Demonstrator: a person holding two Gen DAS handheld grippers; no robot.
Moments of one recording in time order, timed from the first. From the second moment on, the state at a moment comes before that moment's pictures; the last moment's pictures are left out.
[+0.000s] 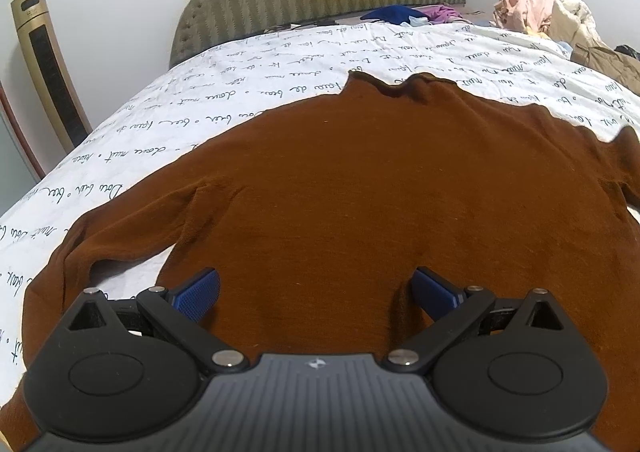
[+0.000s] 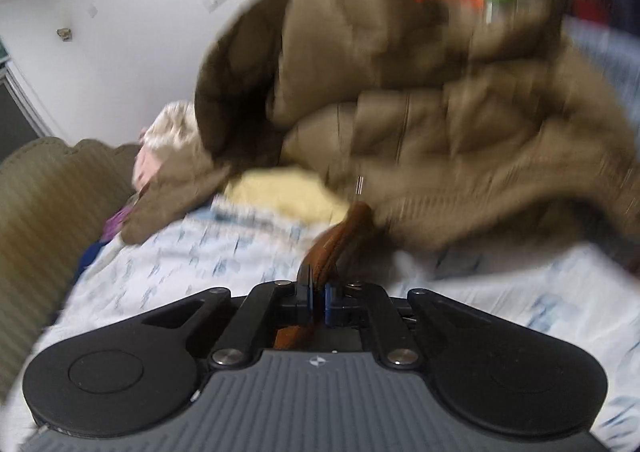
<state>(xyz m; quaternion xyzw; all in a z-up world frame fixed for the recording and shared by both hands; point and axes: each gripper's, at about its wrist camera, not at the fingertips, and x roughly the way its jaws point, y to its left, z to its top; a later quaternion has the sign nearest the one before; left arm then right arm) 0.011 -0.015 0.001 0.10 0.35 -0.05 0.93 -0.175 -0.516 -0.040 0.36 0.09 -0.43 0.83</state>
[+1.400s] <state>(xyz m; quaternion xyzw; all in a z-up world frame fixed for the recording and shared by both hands) 0.006 0.019 -0.005 0.09 0.35 -0.04 0.93 0.117 -0.087 0.020 -0.08 0.26 -0.01 0.96</state>
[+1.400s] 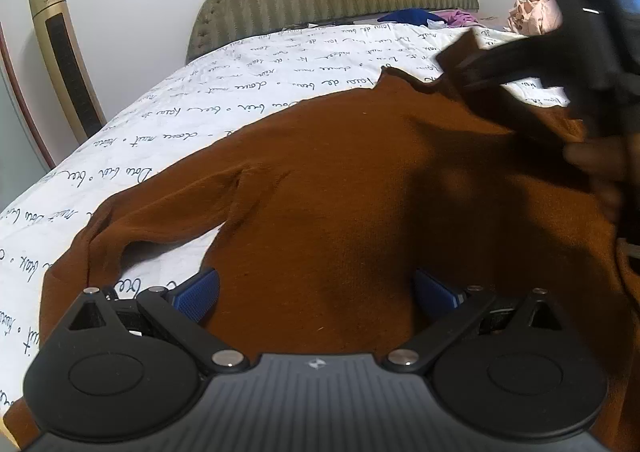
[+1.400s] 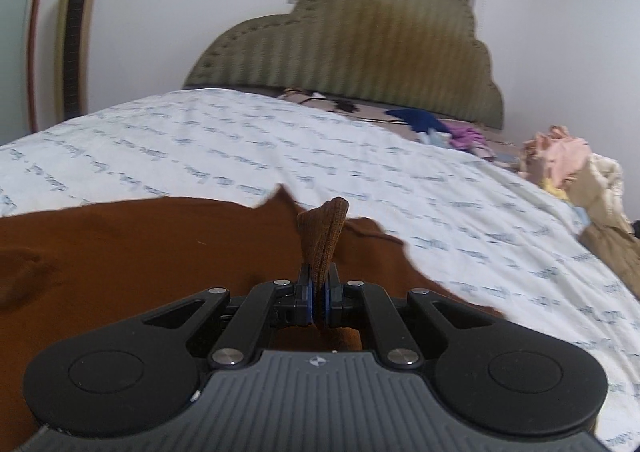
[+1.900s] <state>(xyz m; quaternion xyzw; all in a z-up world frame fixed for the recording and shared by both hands) 0.000 0.028 -0.002 0.09 0.34 -0.03 0.93 0.157 -0.001 0.014 -0.10 0.28 0.08 0.95</state>
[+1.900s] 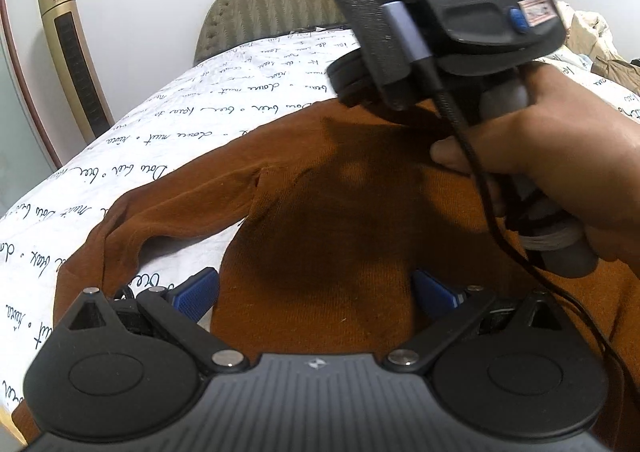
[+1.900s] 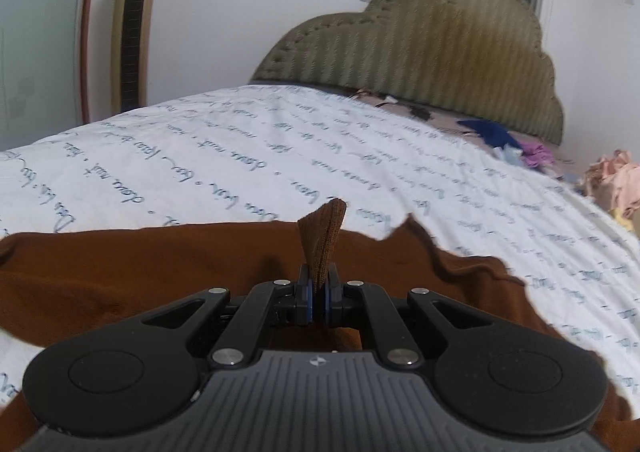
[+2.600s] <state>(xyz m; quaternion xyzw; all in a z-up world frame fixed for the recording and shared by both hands) -0.012 0.037 0.005 0.09 0.34 -0.02 0.94 0.122 -0.043 0.009 0.01 0.34 0.15 0.93</state>
